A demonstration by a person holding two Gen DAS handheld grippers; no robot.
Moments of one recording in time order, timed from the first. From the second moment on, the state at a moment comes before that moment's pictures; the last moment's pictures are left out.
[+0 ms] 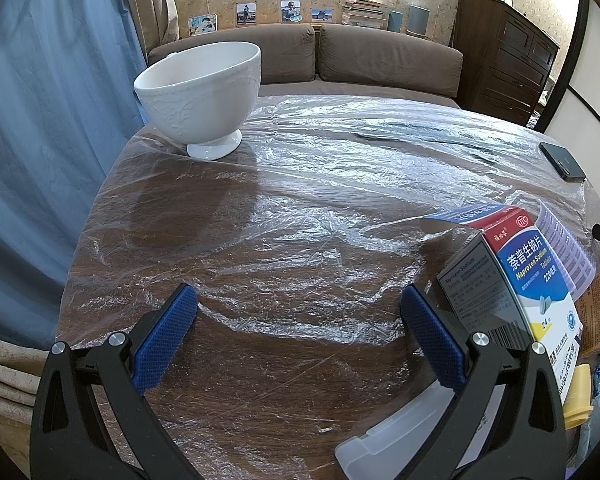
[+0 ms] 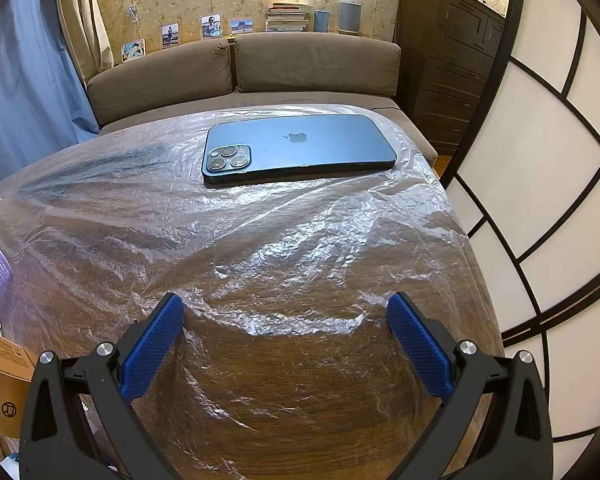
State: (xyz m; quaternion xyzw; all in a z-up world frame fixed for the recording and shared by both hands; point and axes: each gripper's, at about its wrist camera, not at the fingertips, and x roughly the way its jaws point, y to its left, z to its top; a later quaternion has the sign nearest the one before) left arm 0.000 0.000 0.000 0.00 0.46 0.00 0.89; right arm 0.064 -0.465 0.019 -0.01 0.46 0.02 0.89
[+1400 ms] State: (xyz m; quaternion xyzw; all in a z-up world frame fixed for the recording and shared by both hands) left arm -0.001 -0.005 0.010 0.00 0.46 0.00 0.89; right arm 0.064 -0.465 0.019 -0.01 0.46 0.02 0.89
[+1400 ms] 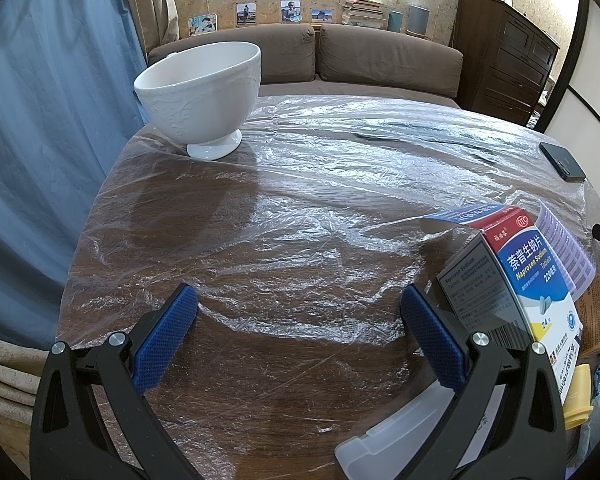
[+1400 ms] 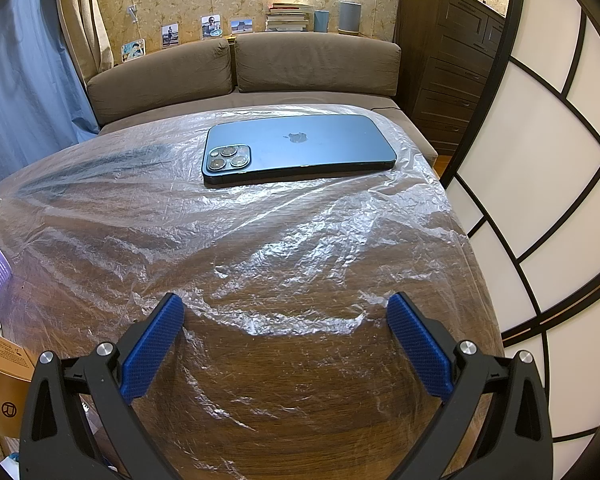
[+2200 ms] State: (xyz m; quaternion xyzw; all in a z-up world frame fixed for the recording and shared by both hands) left arm -0.007 0.019 0.040 -0.03 0.44 0.04 0.89; right arm 0.064 -0.477 0.046 -0.05 0.45 0.00 0.89
